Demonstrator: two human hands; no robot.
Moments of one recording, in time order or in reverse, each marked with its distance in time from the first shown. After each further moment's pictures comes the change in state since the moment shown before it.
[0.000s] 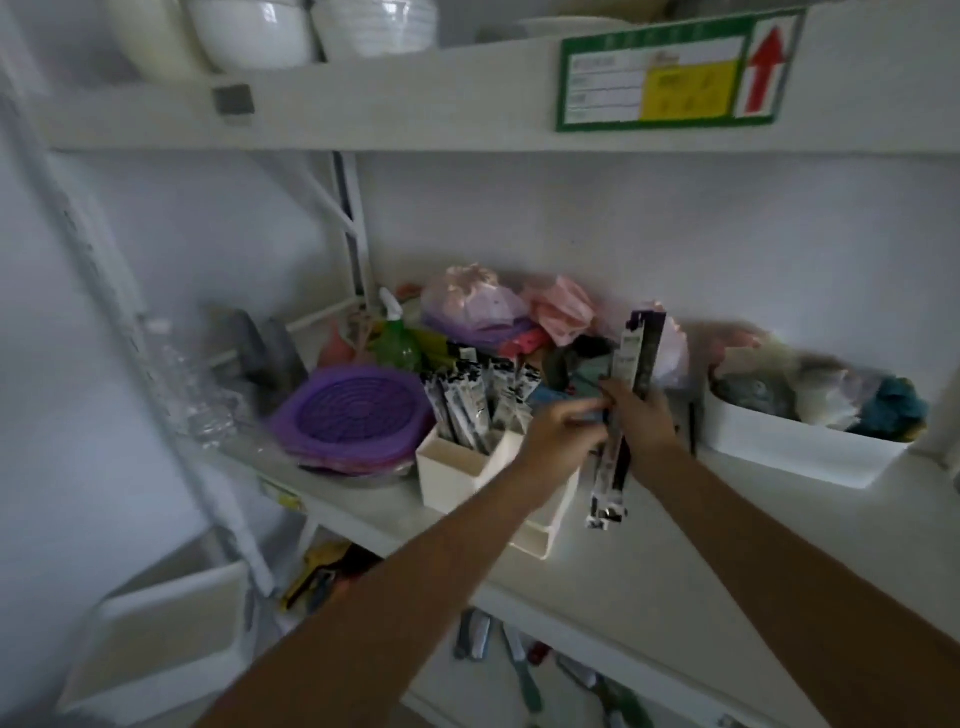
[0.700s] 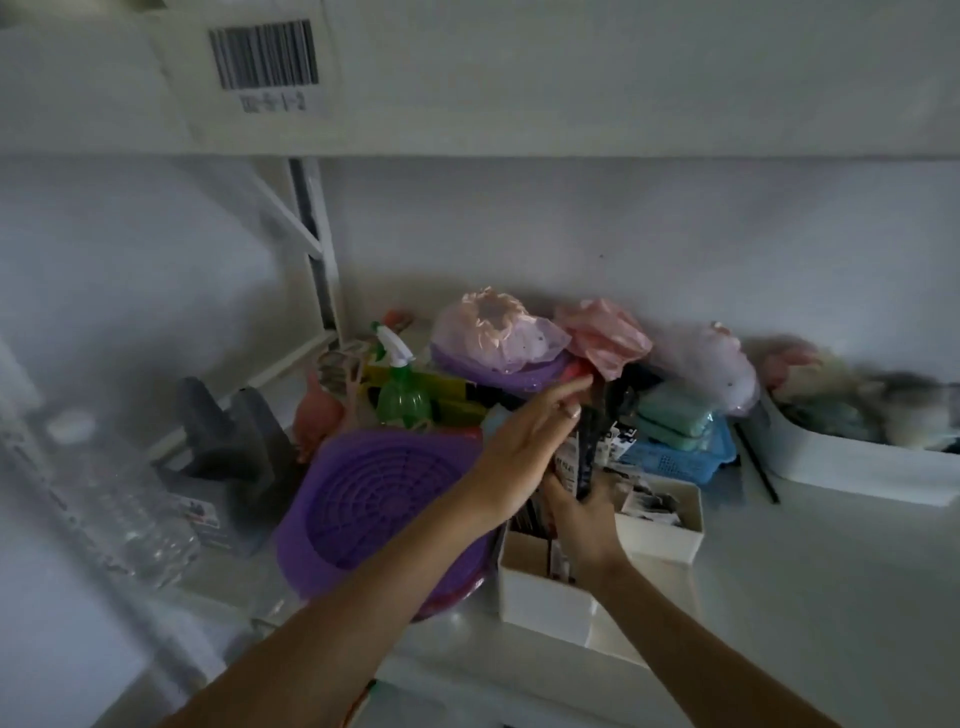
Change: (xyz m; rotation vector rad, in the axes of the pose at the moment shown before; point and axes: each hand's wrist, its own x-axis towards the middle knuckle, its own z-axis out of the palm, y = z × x) left_hand 0.084 -0.020 -0.176 0.127 -0.377 0.267; right_hand 0.011 0.083 0.164 -0.095 -0.013 -0.224
